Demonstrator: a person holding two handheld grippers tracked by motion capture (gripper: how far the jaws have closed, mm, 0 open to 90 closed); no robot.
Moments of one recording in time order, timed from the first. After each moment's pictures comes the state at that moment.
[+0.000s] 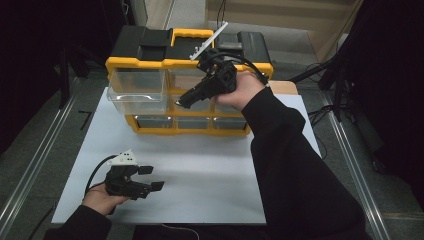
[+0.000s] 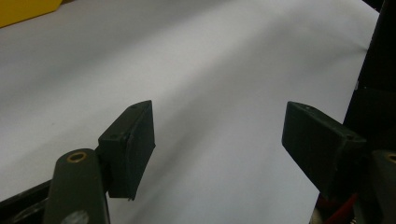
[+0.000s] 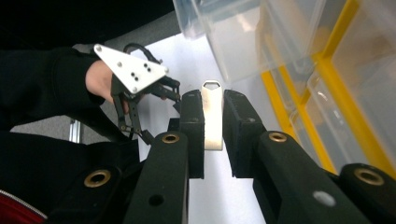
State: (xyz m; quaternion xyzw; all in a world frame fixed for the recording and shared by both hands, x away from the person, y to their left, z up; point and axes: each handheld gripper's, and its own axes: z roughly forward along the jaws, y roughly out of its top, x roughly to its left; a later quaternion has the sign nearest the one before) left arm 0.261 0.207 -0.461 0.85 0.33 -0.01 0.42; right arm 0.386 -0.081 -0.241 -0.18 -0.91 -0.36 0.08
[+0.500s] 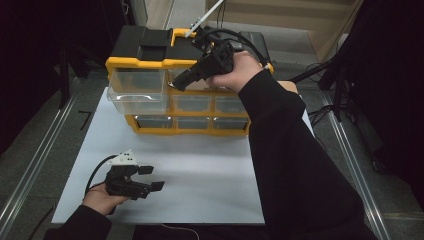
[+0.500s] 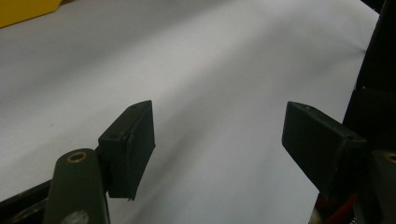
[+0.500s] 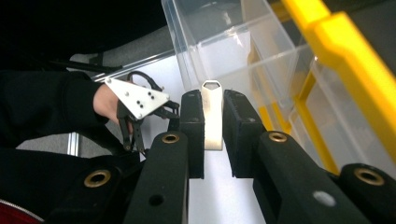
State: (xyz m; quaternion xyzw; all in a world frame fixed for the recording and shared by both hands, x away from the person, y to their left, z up) left arm 0.261 0.207 -0.461 0.85 0.33 -0.01 0.42; right arm 0.396 -0.073 -0.202 -0.18 -0.91 -0.37 0.07
